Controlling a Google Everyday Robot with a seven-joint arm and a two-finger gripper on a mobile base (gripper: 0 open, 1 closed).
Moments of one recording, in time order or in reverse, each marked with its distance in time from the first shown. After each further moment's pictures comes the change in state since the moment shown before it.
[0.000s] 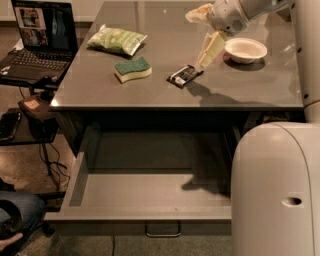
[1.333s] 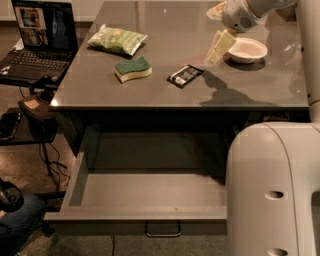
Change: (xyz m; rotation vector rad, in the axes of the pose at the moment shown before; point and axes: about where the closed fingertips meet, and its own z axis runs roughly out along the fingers) arm 0.056 -0.034 -0.027 0.157 0.209 0.113
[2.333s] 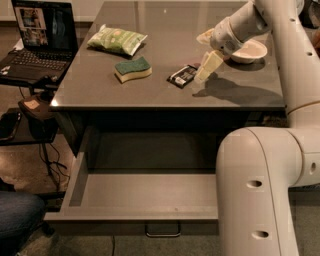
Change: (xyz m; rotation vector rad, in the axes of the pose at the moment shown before) arm 0.030 0.011 0.075 -0.102 -0.052 0.088
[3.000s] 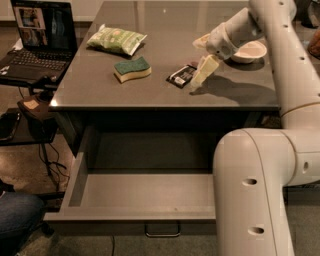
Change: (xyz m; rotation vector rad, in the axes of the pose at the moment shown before) arm 0.006 0.002 0.017 -0.026 -0.022 0.012
